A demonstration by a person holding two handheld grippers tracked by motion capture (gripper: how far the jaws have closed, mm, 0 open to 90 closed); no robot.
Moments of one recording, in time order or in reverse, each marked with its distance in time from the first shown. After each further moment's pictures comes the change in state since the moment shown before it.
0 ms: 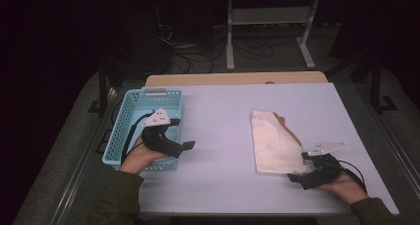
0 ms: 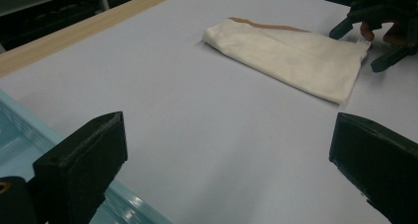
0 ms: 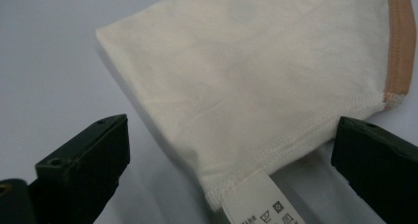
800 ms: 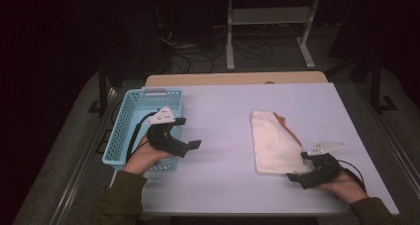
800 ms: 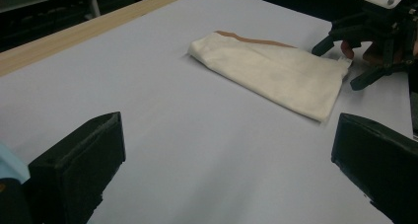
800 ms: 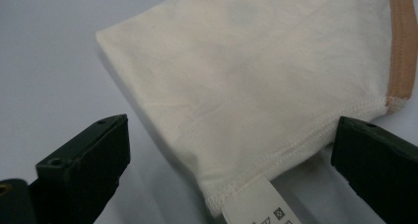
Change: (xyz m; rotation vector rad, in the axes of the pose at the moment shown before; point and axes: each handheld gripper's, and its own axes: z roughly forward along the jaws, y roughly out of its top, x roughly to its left) left arm -0.011 0.013 0.008 -0.025 -0.039 -0.026; right arm 0.000 0.001 0.001 -0.005 0.003 0.005
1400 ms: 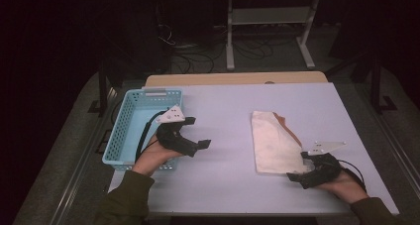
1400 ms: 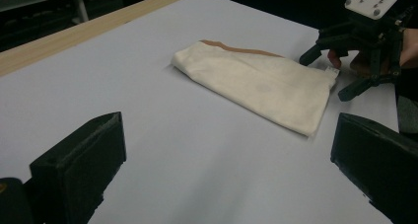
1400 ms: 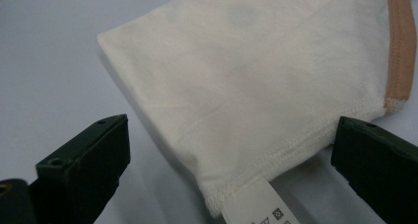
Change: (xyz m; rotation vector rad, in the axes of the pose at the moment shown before) left arm -0.010 0.010 0.018 -0.012 -0.032 -0.005; right arm 0.000 0.000 -0.001 -0.007 0.004 -0.001
